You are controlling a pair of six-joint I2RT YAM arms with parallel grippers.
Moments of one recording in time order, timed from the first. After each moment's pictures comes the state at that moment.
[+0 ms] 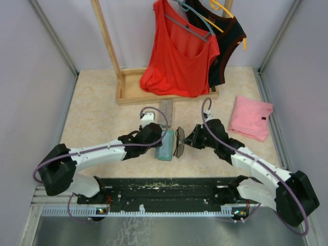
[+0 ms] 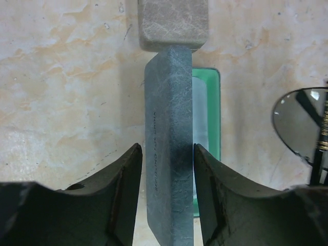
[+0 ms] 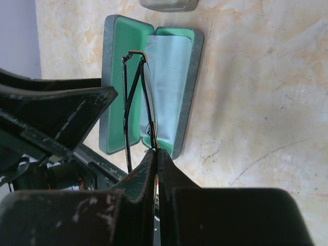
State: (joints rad) left arm -0.98 1.41 0.78 -0.15 -0.52 -0.76; right arm 0.59 0.98 0.50 -0.10 -0.20 0.84
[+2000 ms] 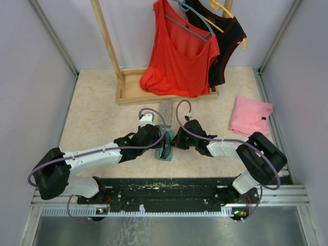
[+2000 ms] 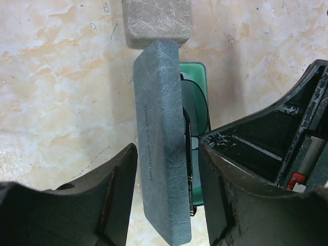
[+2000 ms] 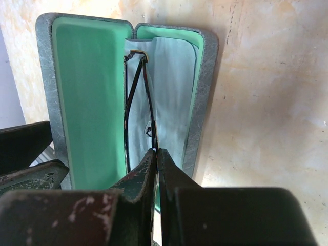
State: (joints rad) left arm -0.98 1.33 0.73 -0.09 -0.46 -0.72; right arm 0.72 1.52 0.58 0.26 -0.16 0.94
